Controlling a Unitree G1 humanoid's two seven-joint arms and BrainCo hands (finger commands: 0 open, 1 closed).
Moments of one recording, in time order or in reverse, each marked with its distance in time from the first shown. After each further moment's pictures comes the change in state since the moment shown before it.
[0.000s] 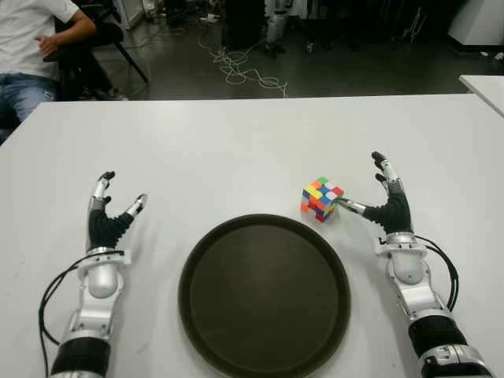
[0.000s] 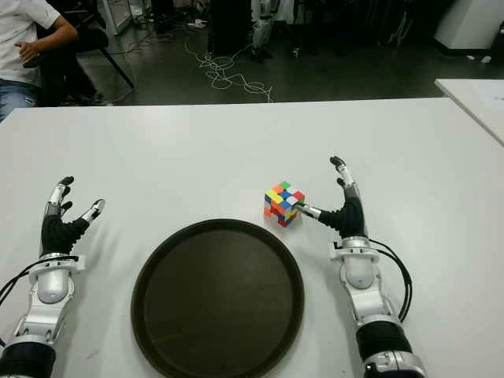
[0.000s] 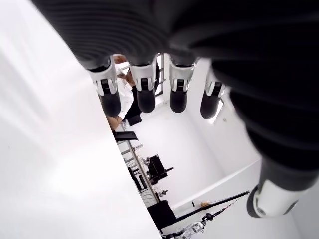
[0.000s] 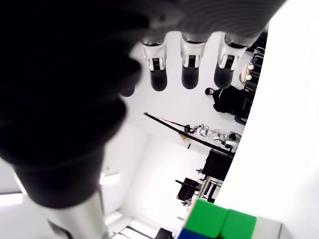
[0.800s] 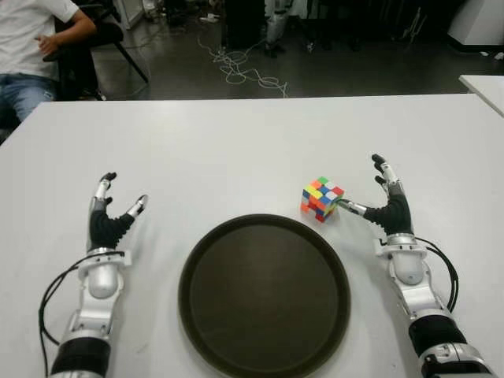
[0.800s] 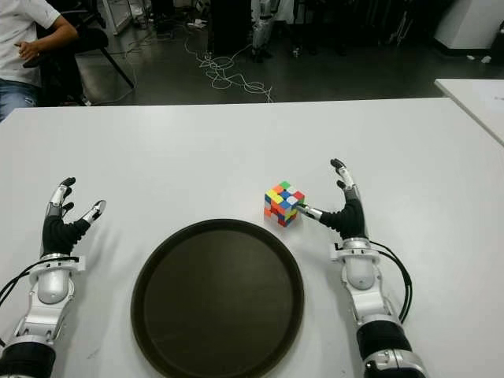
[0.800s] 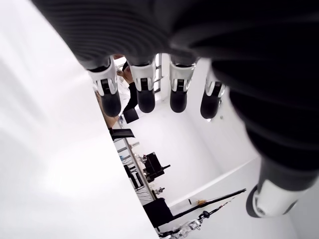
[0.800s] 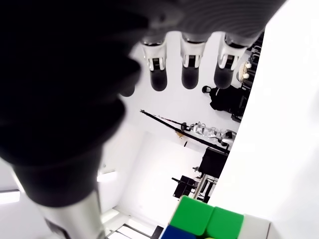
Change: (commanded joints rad) left arm -0.015 -0.002 0.006 0.039 0.009 -0.009 0.017; right arm -0.012 0.010 -0.012 0.032 0.047 -0.003 0.040
